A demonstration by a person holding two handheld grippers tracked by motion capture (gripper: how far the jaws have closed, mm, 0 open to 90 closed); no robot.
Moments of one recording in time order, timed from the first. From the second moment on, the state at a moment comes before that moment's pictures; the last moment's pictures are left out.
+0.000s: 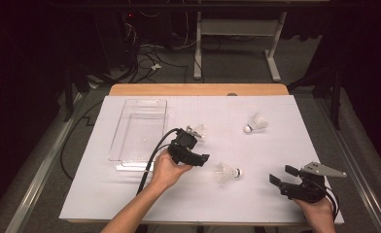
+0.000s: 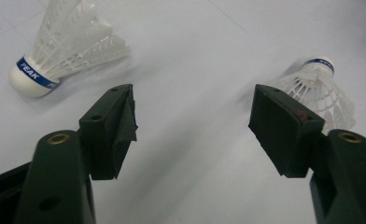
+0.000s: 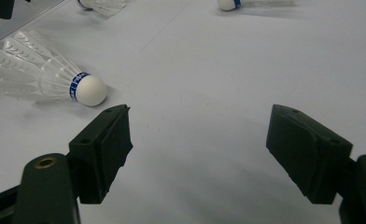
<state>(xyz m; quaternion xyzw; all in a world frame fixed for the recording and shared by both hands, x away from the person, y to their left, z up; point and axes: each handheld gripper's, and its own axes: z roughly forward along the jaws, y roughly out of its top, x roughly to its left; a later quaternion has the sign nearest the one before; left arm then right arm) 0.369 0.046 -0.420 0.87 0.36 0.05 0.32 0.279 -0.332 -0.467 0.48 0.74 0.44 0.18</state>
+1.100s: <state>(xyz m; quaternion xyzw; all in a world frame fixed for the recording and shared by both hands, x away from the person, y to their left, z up) 0.350 0.065 -0.422 0.86 0.37 0.05 0.34 0.279 -0.332 -0.467 0.48 0.74 0.44 0.18</state>
